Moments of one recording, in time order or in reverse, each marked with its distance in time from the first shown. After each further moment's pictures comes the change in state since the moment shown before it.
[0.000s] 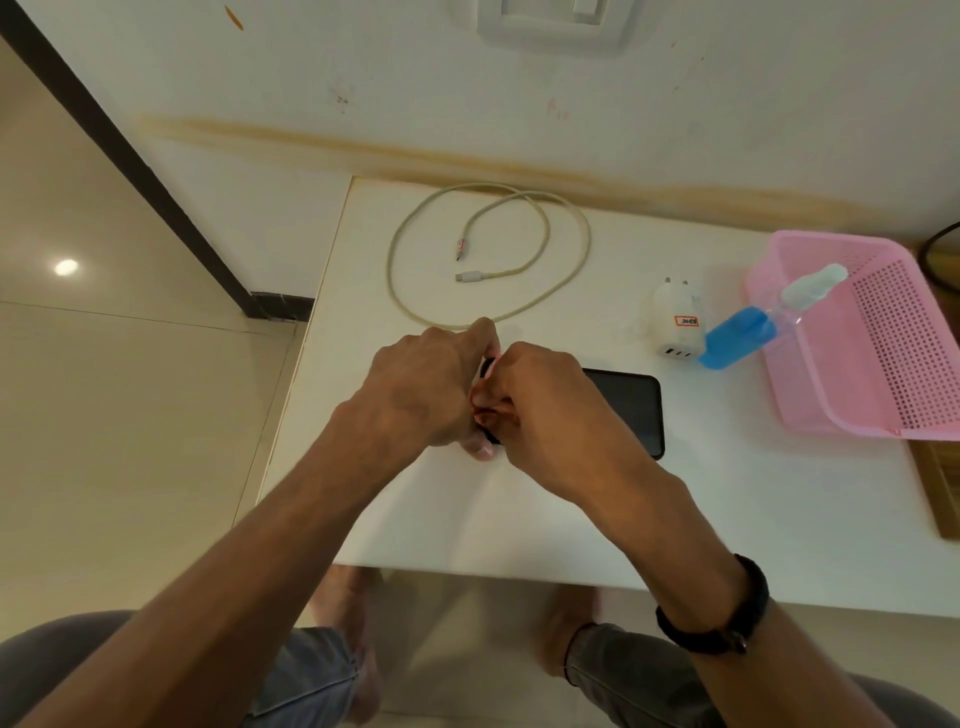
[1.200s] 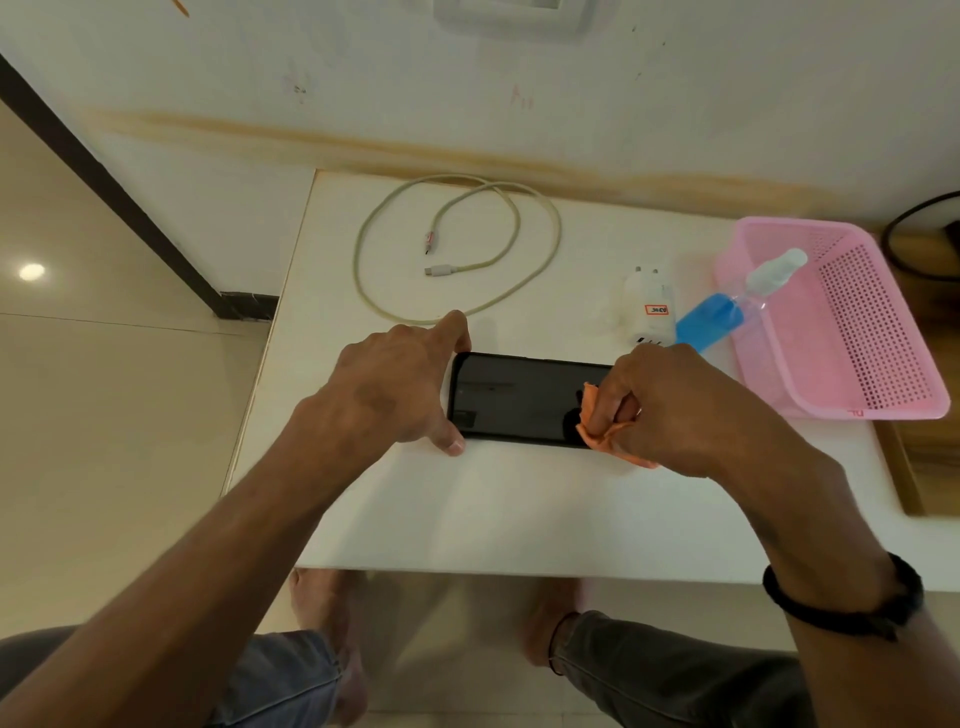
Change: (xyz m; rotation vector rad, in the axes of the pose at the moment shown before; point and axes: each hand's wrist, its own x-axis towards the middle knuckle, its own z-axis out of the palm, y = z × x) left_hand 0.002 0.002 -0.002 0.023 -0.047 -0.034; right_hand -0.030 0.080 -0.055 -0.082 -0.137 0.225
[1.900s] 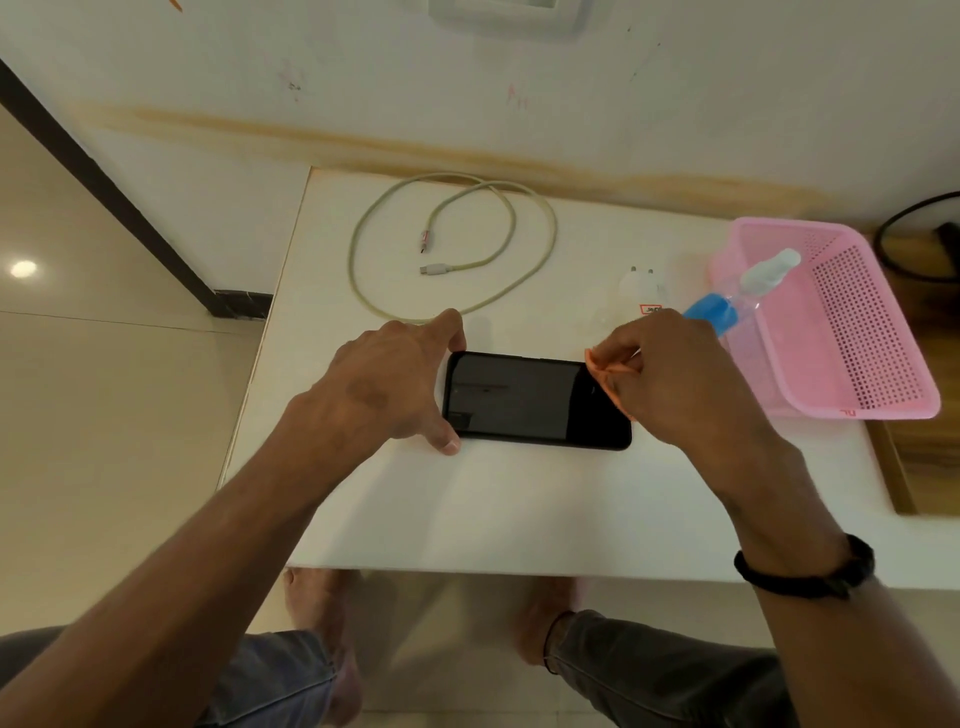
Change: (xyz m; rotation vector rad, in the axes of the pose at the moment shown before) left_hand 0.002 -0.001 0.000 -0.055 -0.006 -0.001; right_hand 0.014 0.005 0.006 0.129 0.380 0.080
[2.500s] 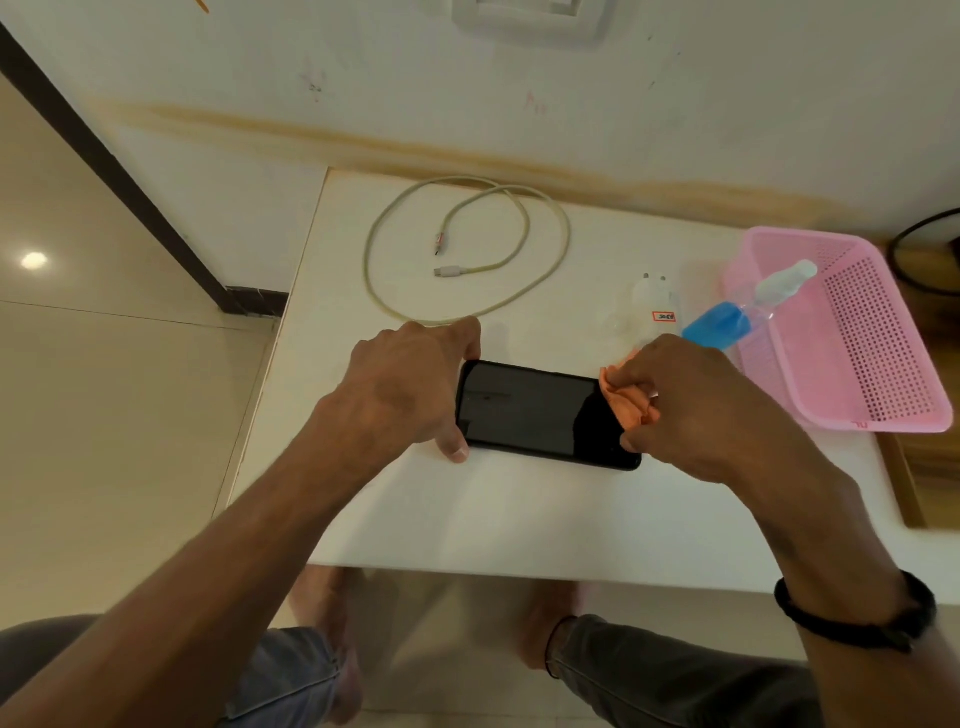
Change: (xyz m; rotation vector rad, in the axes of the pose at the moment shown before) left_hand -0.004 0.004 -0.002 0.025 0.002 0.001; right_hand -0.019 -0.008 -0.017 -0.157 -0.280 -0.001
